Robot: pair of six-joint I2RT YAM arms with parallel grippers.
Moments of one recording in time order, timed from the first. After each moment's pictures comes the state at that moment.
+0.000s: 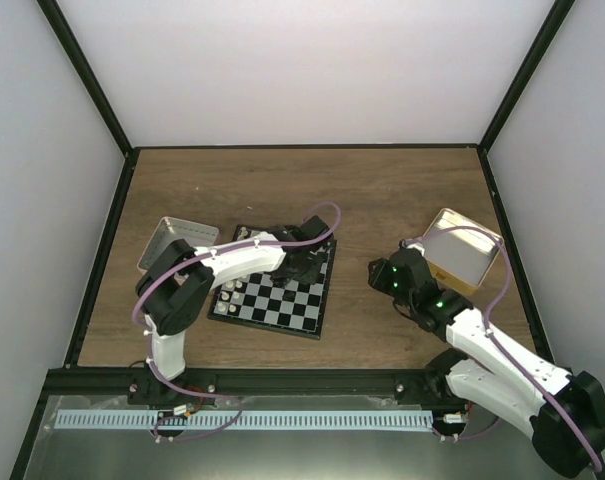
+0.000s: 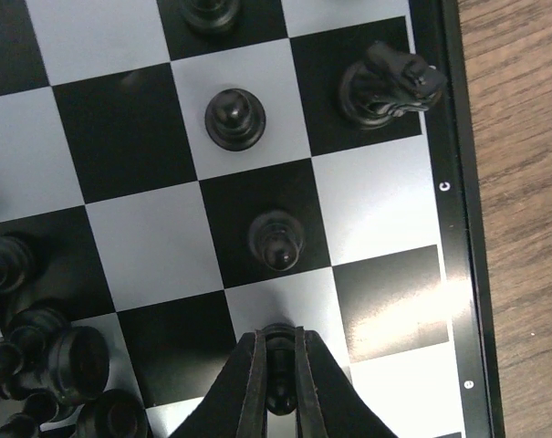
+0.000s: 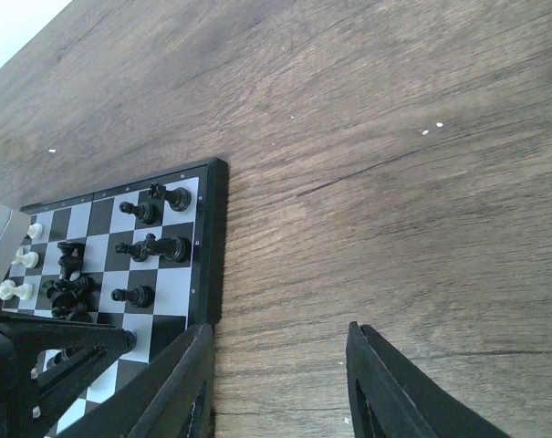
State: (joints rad) left arm -0.86 1.91 1.32 -0.68 -0.09 -0.47; right arm 0.57 0.86 0.46 -0.29 0.16 0.86
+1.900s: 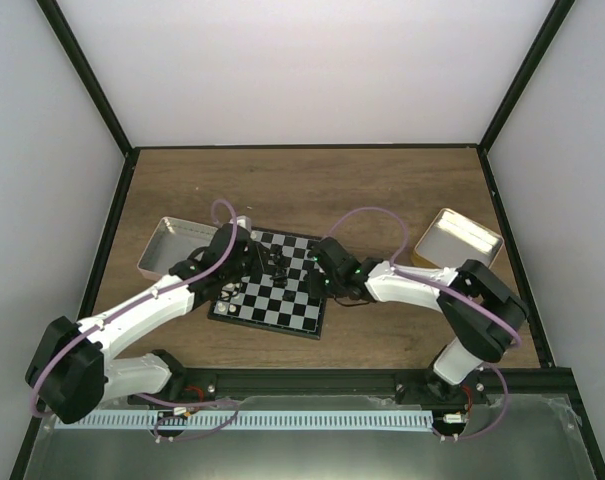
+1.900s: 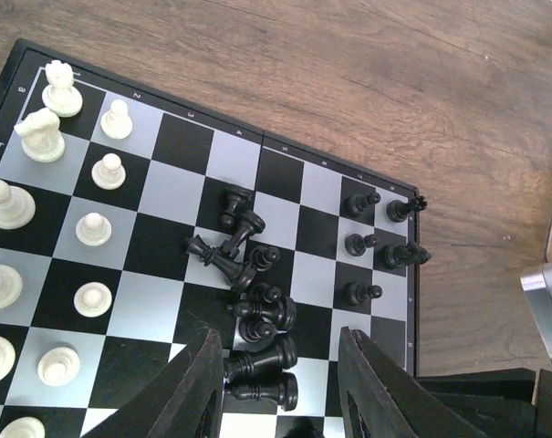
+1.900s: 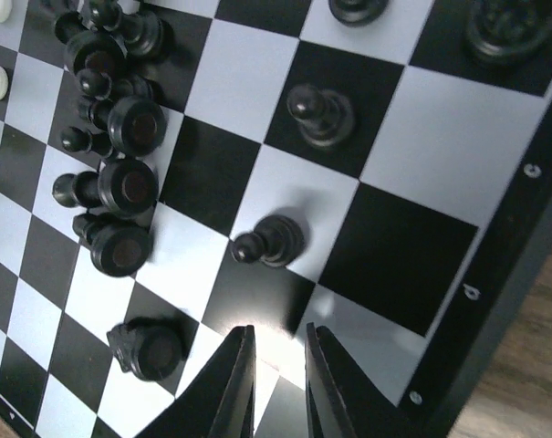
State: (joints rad) left arm -0.66 1.20 0.72 -0.25 -0.09 -0.74; right arm 0.85 1.58 0.81 -0.20 -0.06 0.74
